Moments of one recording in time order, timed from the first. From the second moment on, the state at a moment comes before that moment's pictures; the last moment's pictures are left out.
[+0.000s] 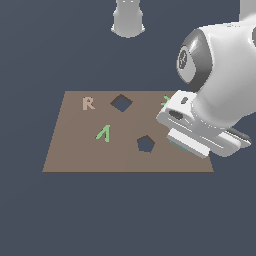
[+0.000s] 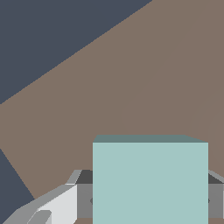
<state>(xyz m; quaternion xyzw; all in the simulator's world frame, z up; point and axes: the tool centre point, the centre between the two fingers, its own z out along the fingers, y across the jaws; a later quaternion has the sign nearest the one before) 0.052 0.173 0.031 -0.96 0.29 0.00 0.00</state>
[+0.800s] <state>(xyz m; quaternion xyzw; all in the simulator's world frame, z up) 0.050 0.093 0.034 -0.86 0.51 0.00 0.00</state>
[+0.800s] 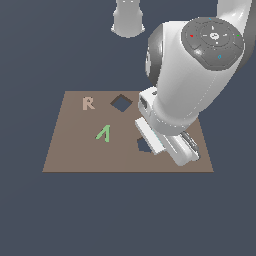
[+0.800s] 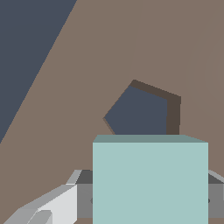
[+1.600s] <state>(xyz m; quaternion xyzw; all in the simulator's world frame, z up) -0.028 -0.007 0.038 -0.60 0.80 0.00 0.00</state>
